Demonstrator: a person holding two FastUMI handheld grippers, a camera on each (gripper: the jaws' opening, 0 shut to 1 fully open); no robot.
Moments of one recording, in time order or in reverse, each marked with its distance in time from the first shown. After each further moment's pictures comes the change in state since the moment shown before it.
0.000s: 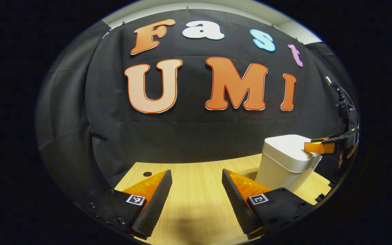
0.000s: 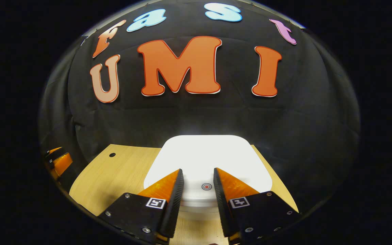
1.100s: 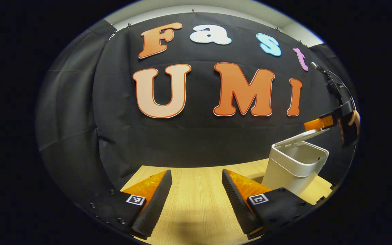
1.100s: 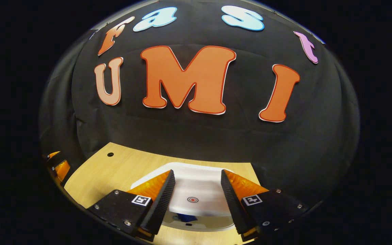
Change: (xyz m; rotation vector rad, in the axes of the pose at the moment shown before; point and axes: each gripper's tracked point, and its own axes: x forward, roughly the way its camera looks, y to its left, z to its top) left arm -0.001 0.019 0.009 -0.025 -0.039 0.056; right arm 0.012 -0.010 0.081 -0.136 -0.006 0.048
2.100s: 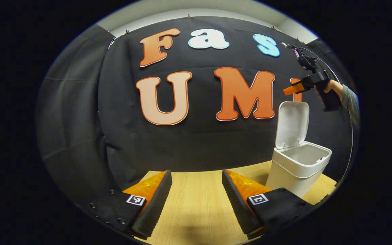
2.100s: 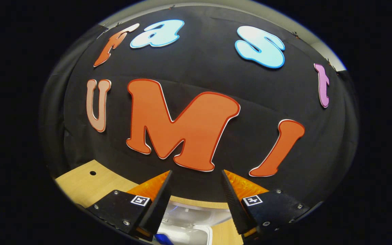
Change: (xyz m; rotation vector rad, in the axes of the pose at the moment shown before) left arm -0.016 0.010 0.017 0.047 -0.044 0.077; right arm 0.058 -0.035 0.167 -0.135 -0.210 -0.085
